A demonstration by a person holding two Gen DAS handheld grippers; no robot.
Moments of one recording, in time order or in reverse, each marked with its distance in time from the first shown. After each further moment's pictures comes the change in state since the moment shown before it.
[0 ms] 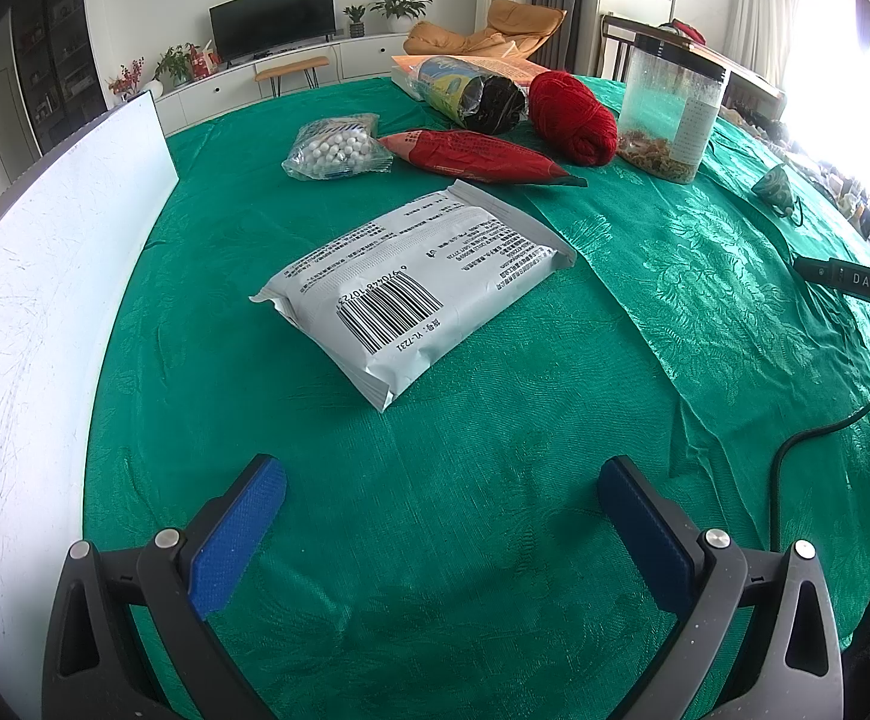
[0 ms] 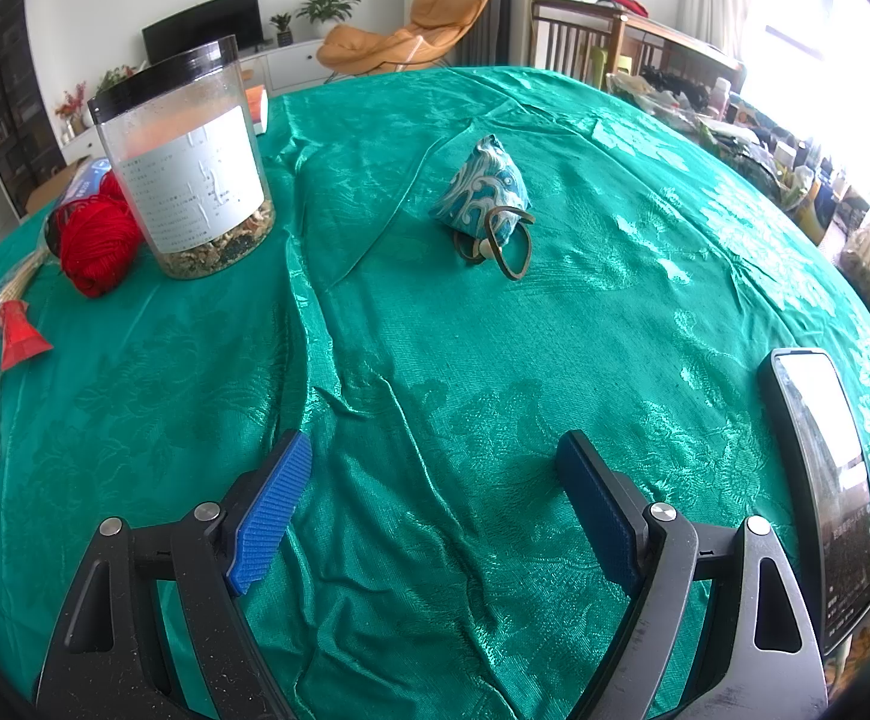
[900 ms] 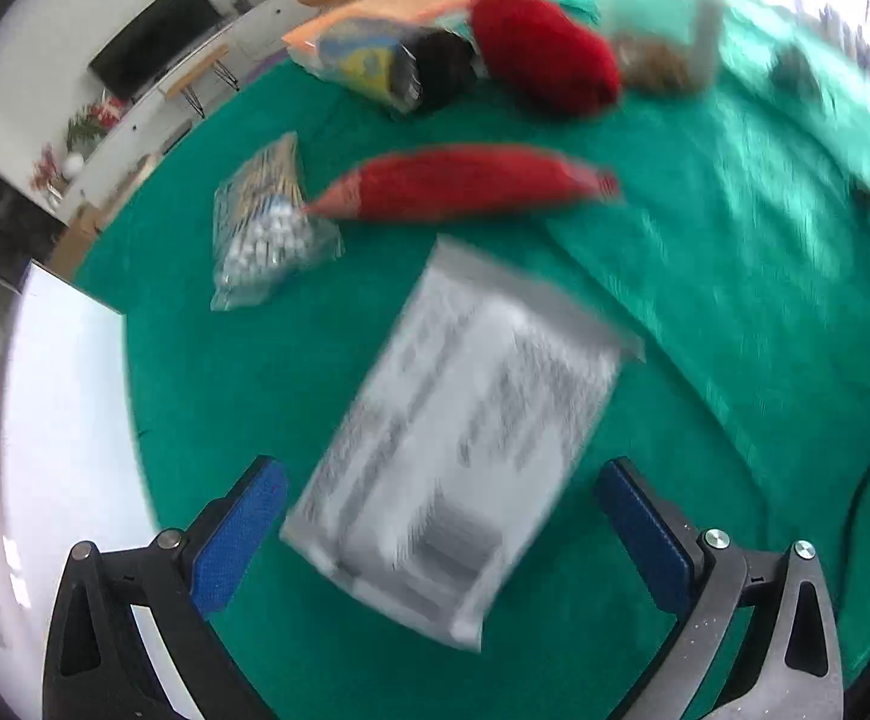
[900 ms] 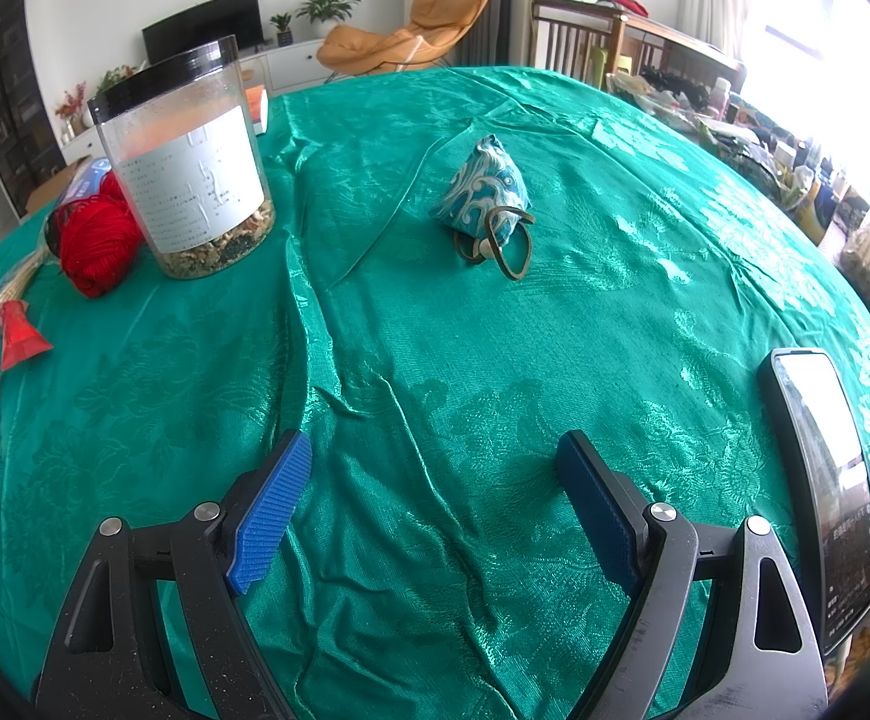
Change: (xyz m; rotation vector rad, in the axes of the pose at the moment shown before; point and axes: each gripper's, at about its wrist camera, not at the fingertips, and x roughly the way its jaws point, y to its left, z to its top) left arm 0.059 -0.013 0.104 0.310 0.238 0.075; right arm 0.000 0.000 -0.001 0.000 -0.001 0.000
